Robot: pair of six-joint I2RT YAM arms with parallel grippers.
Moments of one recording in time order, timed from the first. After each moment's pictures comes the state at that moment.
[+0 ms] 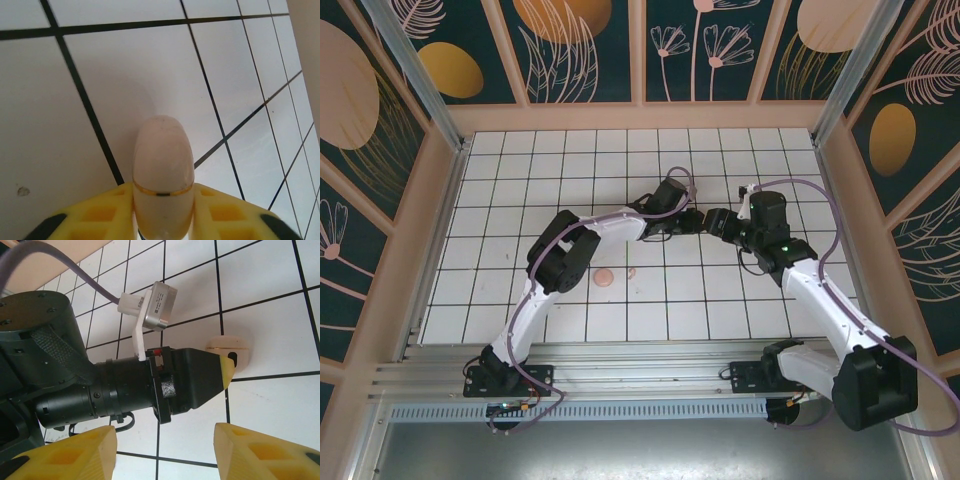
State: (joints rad) left arm -0.77 2.40 1.73 -0.05 0.36 -0.72; right arm 0.31 1.09 0.75 -0.27 -0.21 0.55
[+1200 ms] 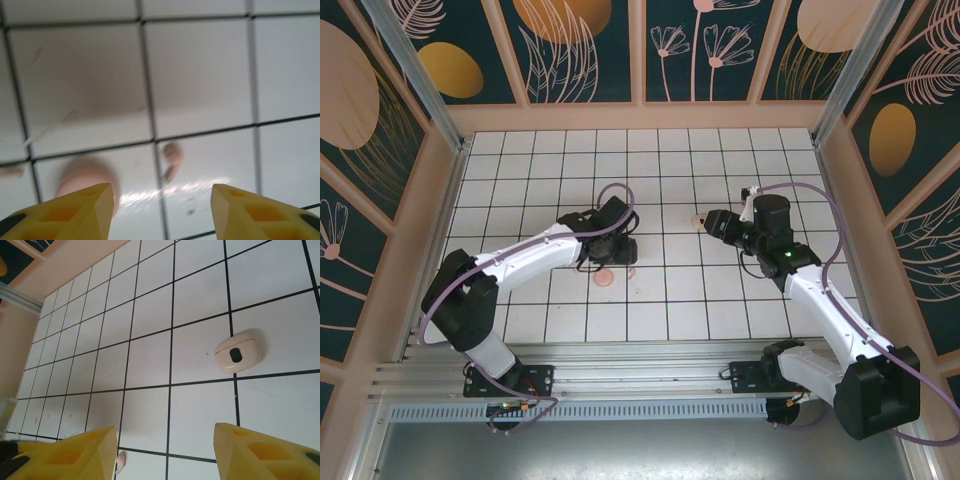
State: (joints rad) left arm -0.76 1.63 1.15 -0.69 -0.04 -0.72; right arm 0.30 1.04 0.72 -0.25 -0.24 0.57
